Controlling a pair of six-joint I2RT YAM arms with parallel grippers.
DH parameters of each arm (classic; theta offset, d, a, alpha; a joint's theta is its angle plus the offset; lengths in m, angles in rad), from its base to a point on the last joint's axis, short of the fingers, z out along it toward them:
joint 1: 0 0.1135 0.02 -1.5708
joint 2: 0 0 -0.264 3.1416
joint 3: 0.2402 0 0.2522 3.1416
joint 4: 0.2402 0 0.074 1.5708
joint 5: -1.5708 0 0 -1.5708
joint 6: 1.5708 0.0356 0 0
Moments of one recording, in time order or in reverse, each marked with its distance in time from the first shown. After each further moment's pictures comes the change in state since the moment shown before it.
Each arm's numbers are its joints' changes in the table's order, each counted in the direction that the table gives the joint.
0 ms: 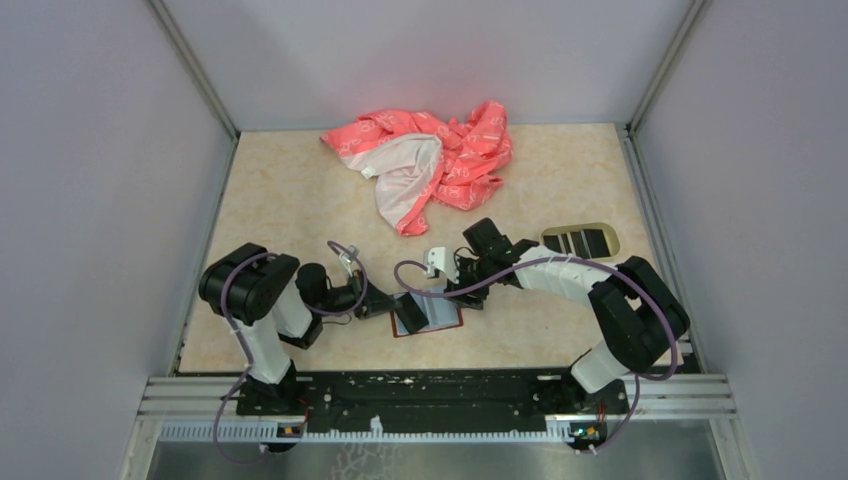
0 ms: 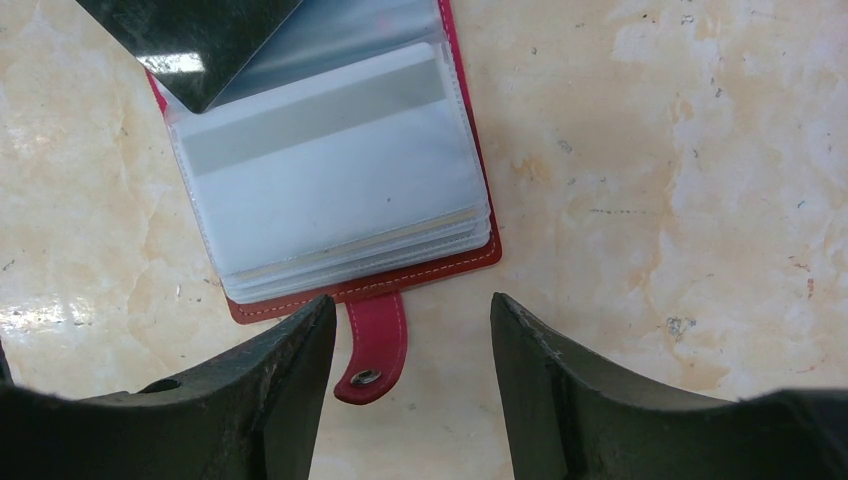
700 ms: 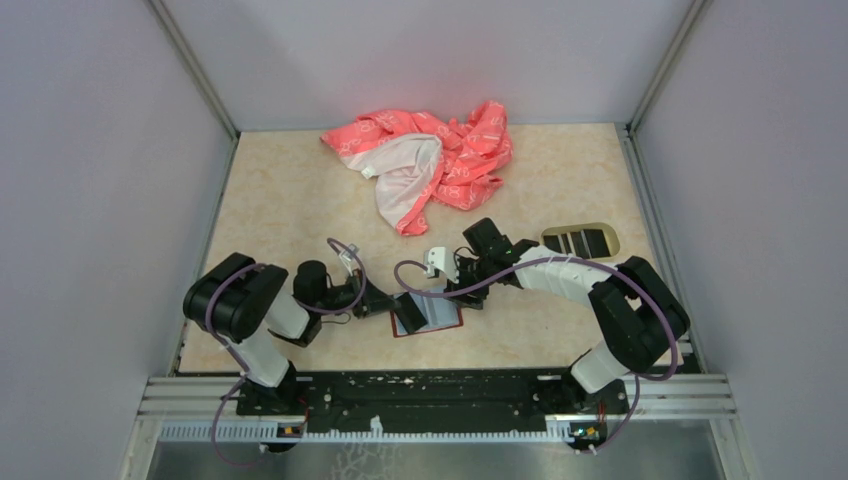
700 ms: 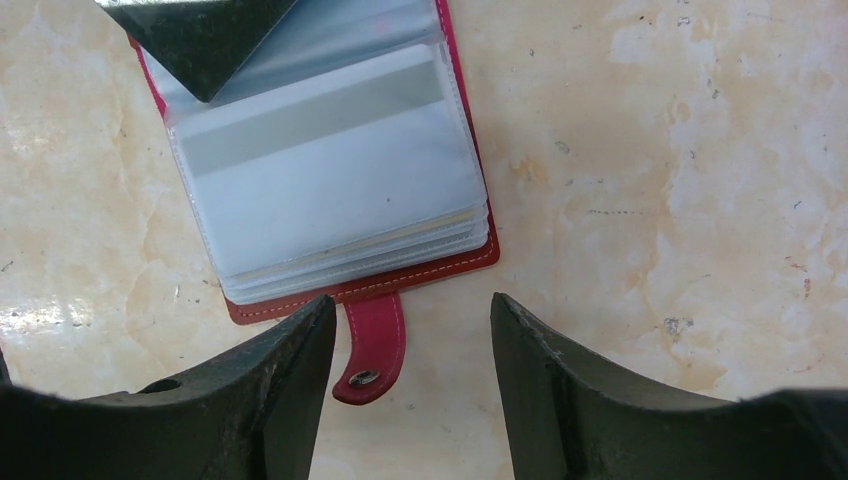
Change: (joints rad) left arm -0.011 -0.113 0.014 0.171 0.027 0.075; right arm 0.000 -0.001 0.000 -0.003 -0.001 0.000
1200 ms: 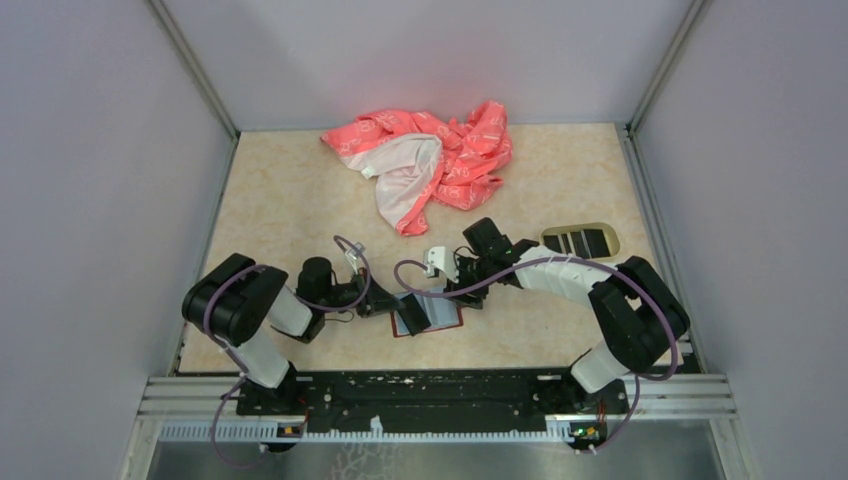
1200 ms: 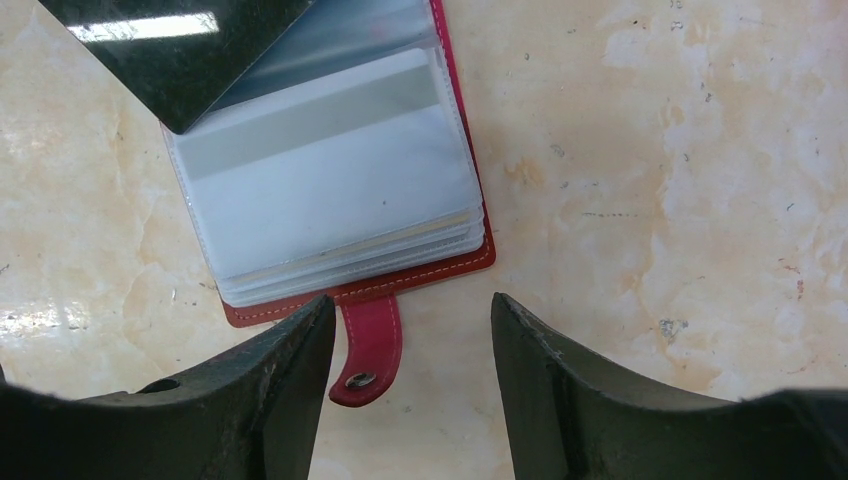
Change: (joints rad) left arm -0.027 -0.033 0.032 0.084 -0.015 0.002; right arm 0.000 0.000 0.000 -0.008 0.000 0.000
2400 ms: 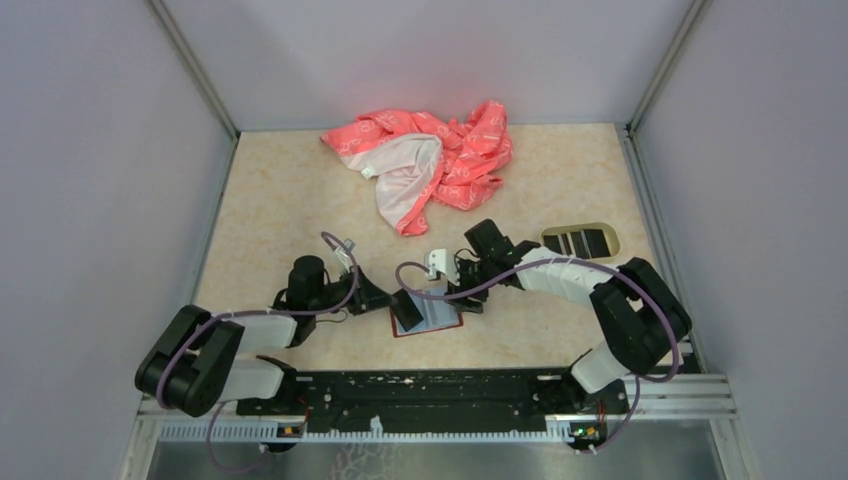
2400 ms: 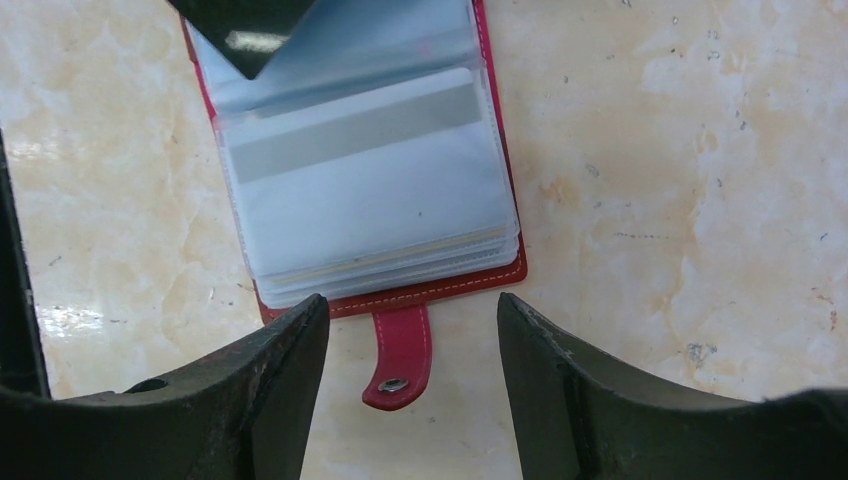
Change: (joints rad) left arm -0.001 -0.402 -0.007 0.407 0.146 0.105; right arm -0.008 -0.017 -0.015 0.007 0.086 -0.025
